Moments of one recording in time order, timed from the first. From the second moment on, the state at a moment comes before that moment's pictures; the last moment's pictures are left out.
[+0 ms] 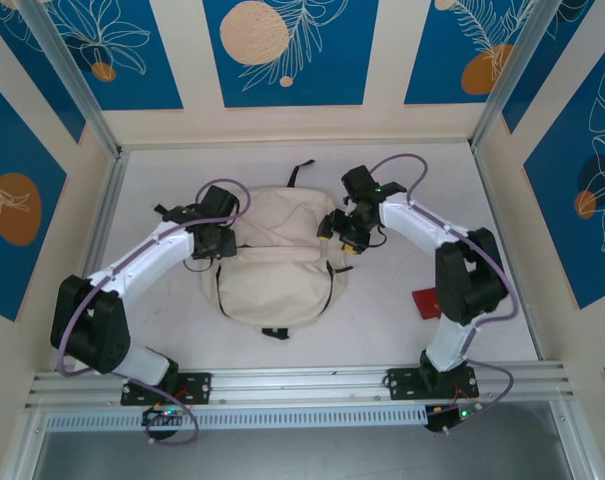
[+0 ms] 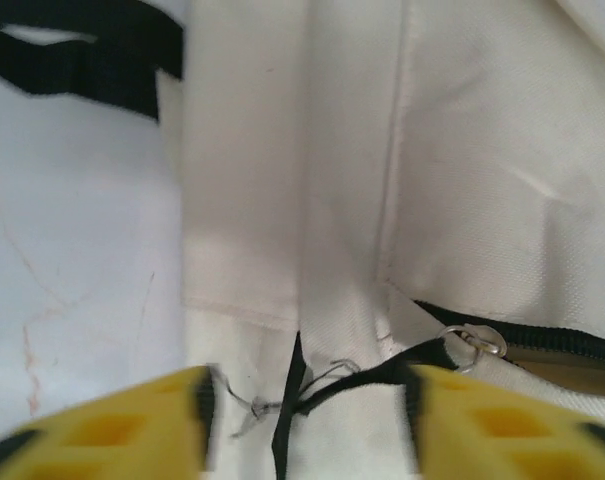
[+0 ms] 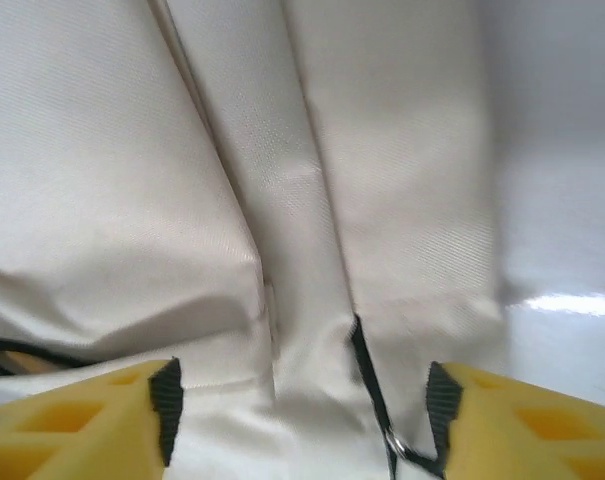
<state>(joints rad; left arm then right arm) -0.44 1.46 1.12 -0.88 -0.22 -0.53 0.43 1.72 1.31 -0.83 -0.31 0.74</state>
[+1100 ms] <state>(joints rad) -0.26 1.22 1.16 -0.94 -0.12 -0.38 -0.15 1.42 0.82 -0.90 -0.05 0.78</state>
